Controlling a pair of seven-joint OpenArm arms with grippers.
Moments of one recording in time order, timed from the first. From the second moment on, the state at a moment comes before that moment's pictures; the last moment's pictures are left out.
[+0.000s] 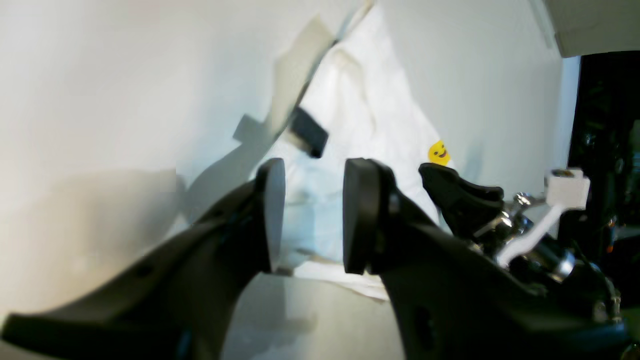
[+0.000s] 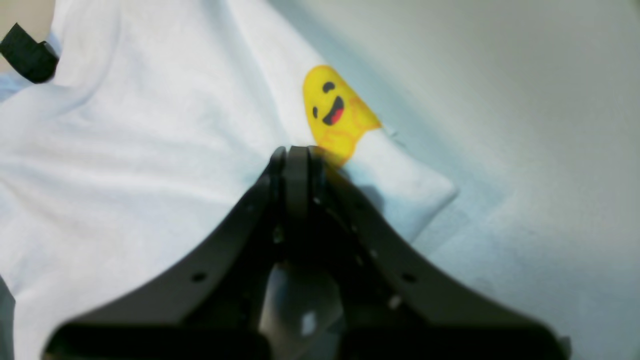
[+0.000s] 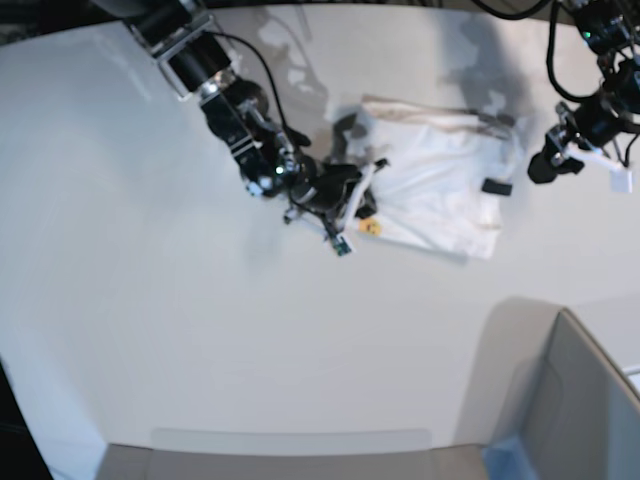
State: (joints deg) left arm 17.4 -20.2 -41.1 106.5 -66.2 -0.4 74.4; right arm 12.0 2.3 -35.0 75.9 24.4 3.9 -39.9
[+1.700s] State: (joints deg) left arm 19.8 -12.5 -17.8 115.0 -47.7 -5.6 76.7; right arm 19.0 4.9 -28.0 79.9 21.6 2.0 -47.2
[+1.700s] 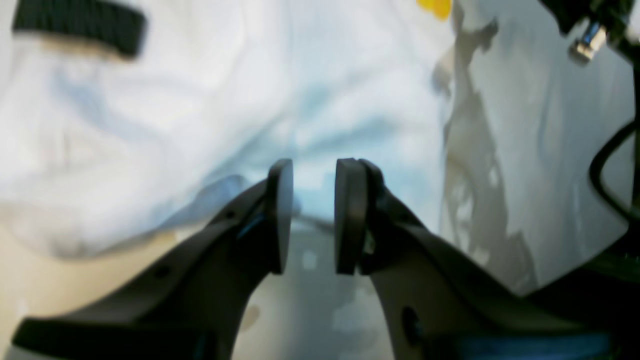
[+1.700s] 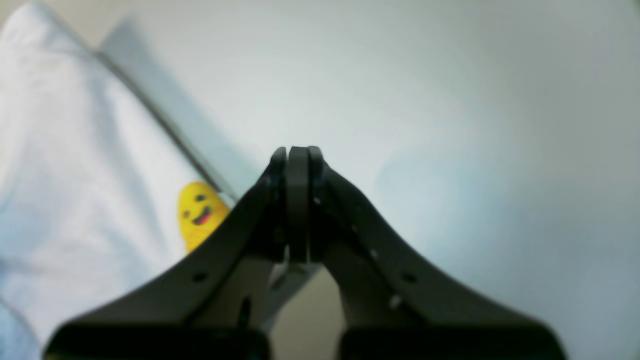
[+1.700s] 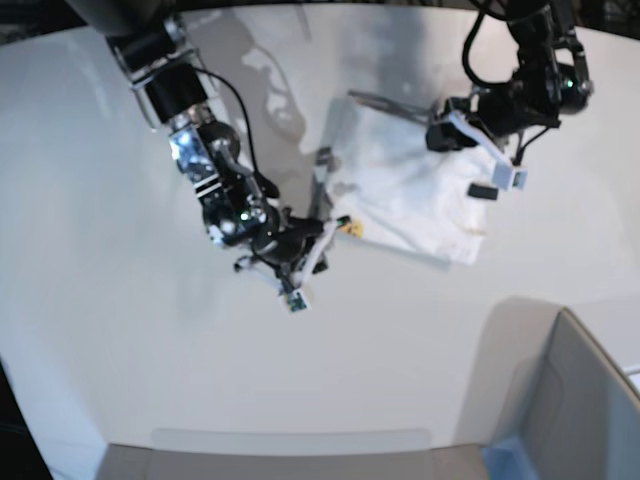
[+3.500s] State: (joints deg) left arm -4.8 -12.6 -17.8 91.2 -19.8 -5.8 73.6; right arm 8.2 6.0 -46.1 89.1 22.4 2.0 -53.1
